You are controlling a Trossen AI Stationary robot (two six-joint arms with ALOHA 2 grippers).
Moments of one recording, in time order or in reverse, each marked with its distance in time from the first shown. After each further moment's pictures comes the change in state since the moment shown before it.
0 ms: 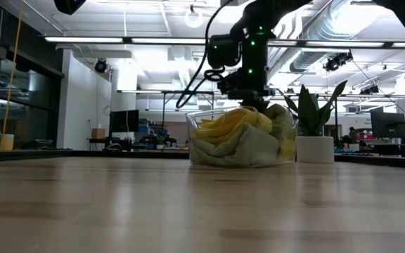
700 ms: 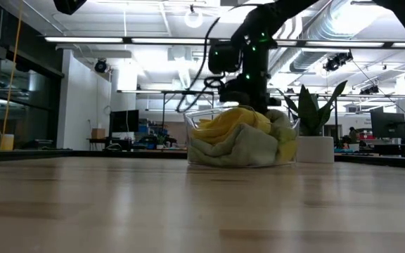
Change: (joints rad) left arm 0.000 0.000 0.000 -0.004 0.023 -0.009; right arm -0.005 0.000 -0.091 0.127 -0.136 0.250
